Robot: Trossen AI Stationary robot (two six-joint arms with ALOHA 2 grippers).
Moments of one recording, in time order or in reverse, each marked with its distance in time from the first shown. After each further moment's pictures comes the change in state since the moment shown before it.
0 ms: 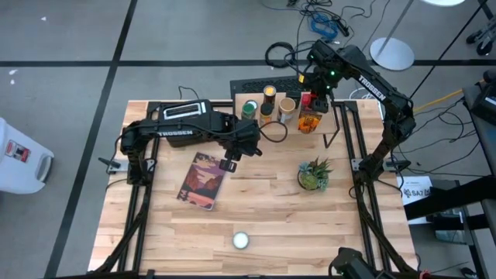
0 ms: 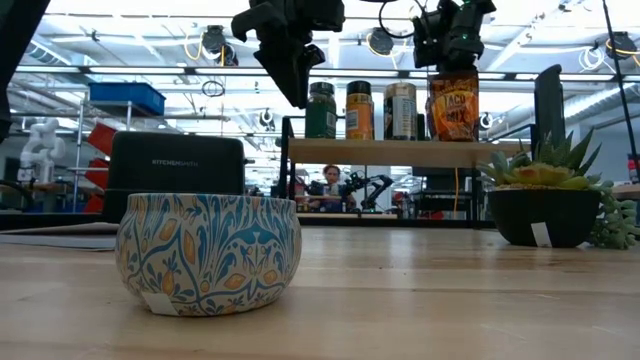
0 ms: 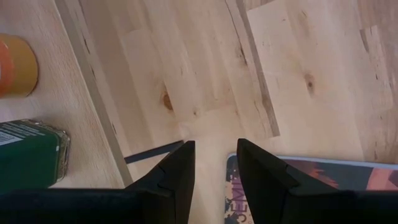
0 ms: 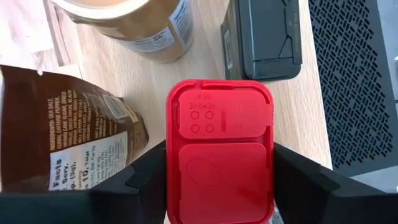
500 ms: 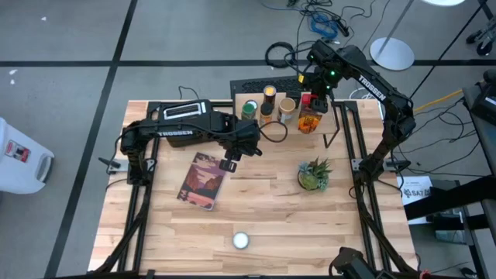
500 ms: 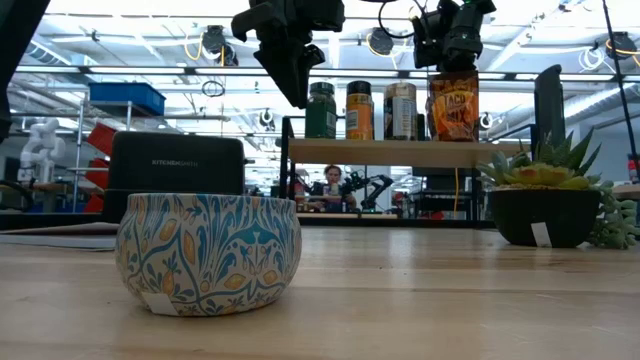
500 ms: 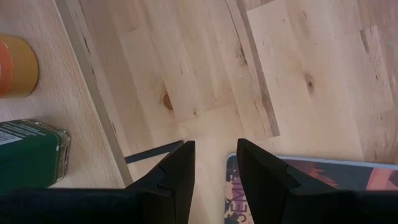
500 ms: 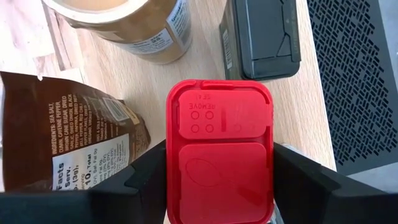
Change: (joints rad) left arm 0.000 0.000 0.000 0.000 0.000 -0.001; right arm 0.000 0.000 0.000 -0.001 -0.001 0.027
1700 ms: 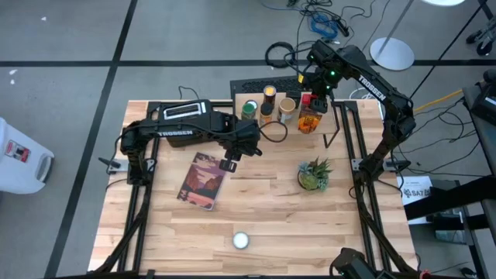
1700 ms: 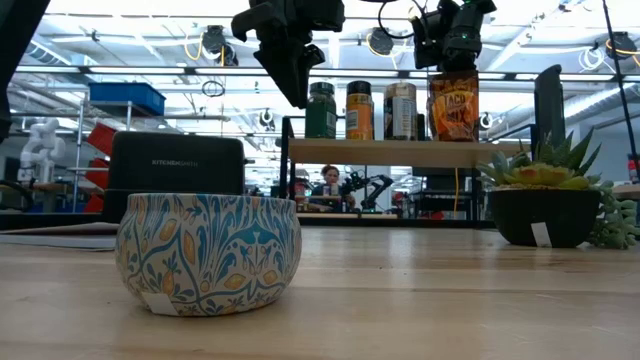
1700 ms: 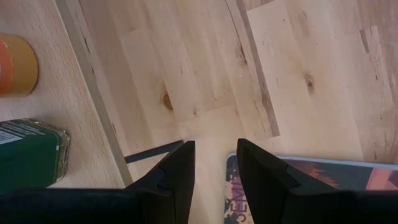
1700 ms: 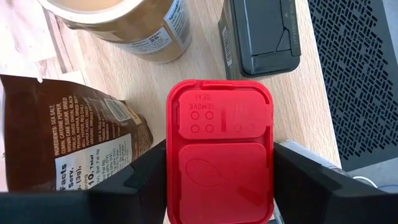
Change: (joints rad) left arm 0.000 0.000 0.000 0.000 0.000 -0.002; right arm 0.000 0.000 0.001 -0.008 0.000 0.034
